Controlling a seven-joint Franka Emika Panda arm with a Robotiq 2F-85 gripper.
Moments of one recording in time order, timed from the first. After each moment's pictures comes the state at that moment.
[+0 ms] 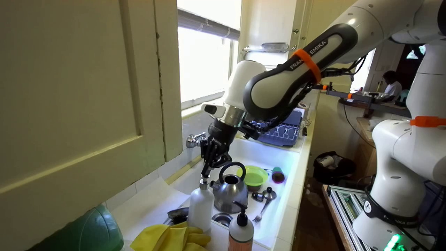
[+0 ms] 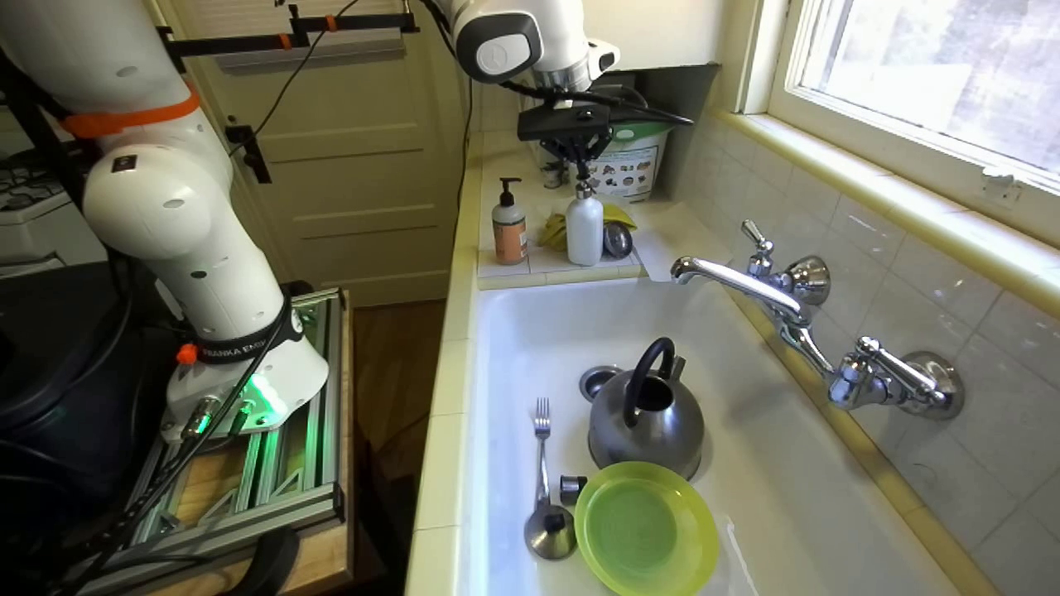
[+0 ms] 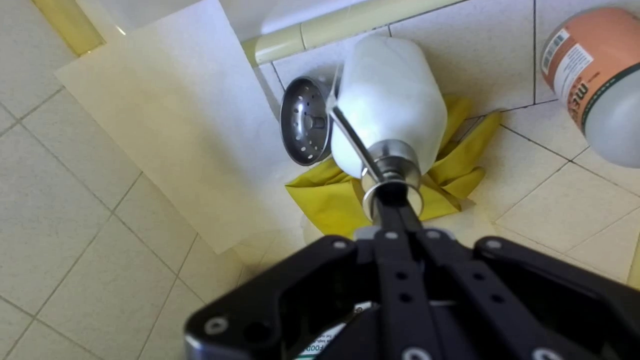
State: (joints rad) arm 0.12 -0.03 0.05 -2.36 0.41 2.66 -1.17
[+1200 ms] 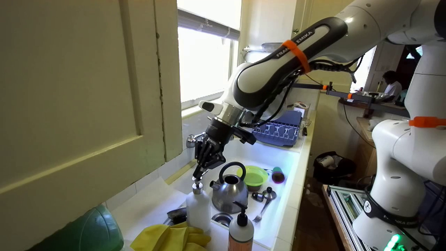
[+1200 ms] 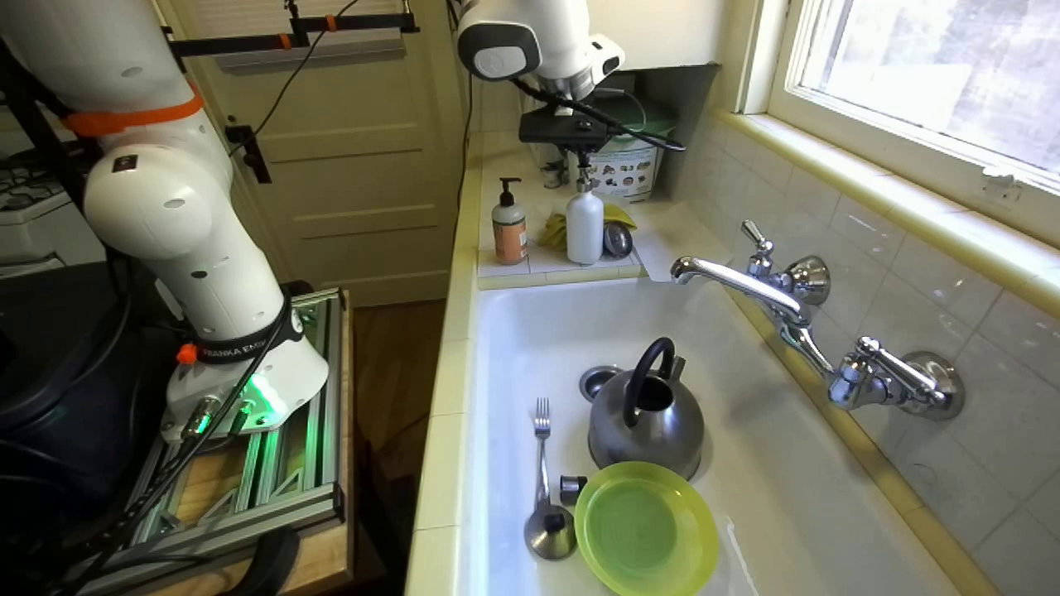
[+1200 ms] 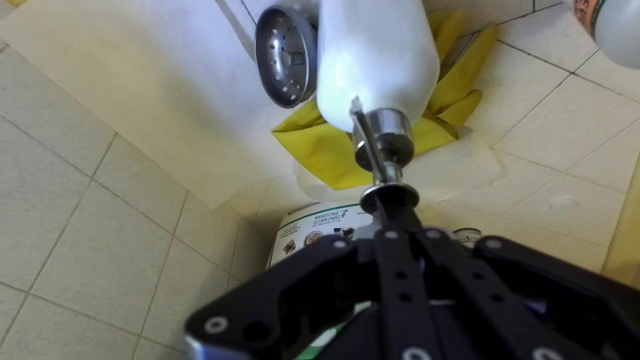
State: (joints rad) arm 0.12 0.00 0.07 -2.32 0.73 2.66 -1.34
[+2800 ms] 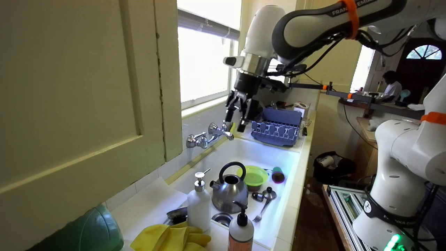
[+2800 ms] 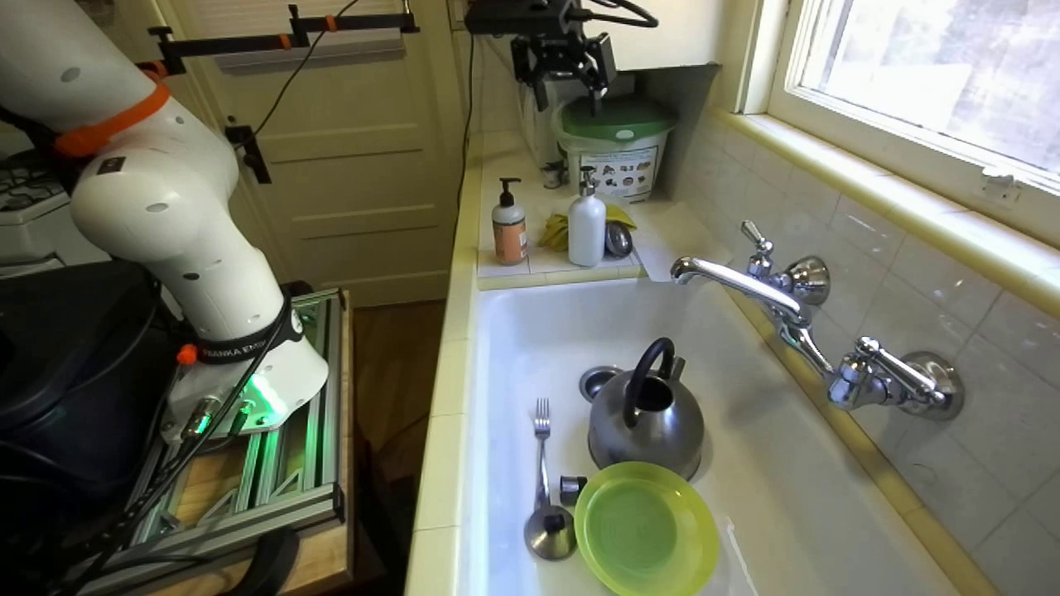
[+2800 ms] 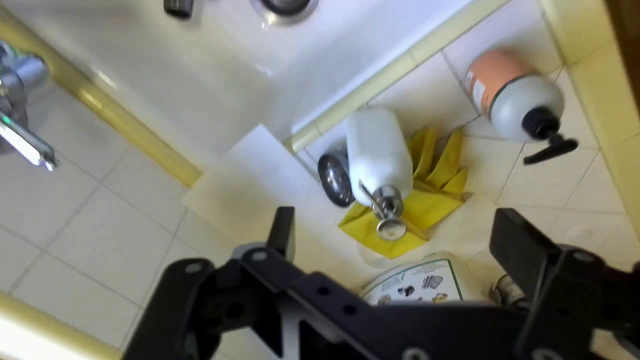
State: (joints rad) arm 0.01 -0.36 -0.01 -2.31 0.16 2.18 -0.72
